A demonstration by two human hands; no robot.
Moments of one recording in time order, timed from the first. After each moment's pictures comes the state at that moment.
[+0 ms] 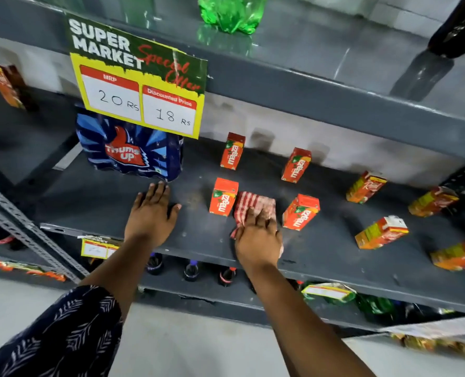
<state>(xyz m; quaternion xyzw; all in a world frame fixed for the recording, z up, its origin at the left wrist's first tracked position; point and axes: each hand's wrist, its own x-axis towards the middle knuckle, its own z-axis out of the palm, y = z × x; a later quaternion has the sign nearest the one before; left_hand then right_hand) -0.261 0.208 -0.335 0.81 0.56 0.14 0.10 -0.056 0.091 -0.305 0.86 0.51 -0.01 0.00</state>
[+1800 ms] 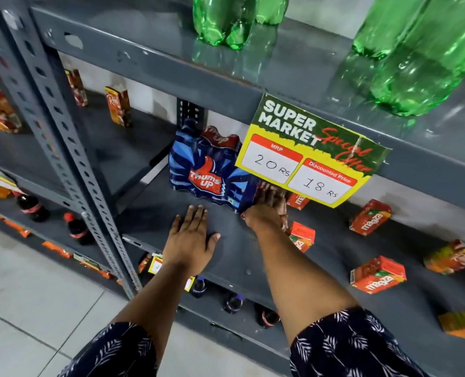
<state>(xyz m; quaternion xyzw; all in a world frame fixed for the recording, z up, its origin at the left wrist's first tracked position) -0.323 0.217 -0.337 0.78 0.61 0.12 0.07 -0.155 0.268 -0.263 0.84 0.50 -0.21 -0.01</state>
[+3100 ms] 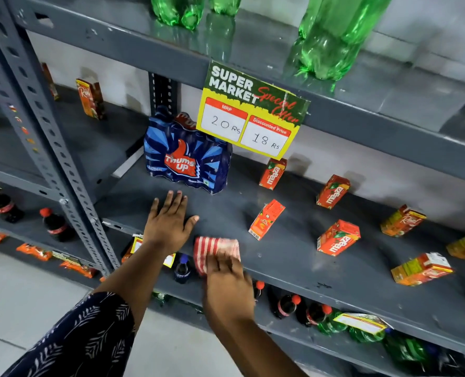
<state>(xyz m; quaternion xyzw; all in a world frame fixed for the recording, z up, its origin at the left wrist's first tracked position) -0.327 0.209 -0.336 0.81 0.58 0.09 0.06 -0.204 0.047 -0.291 0.74 0.67 -0.01 -0.02</state>
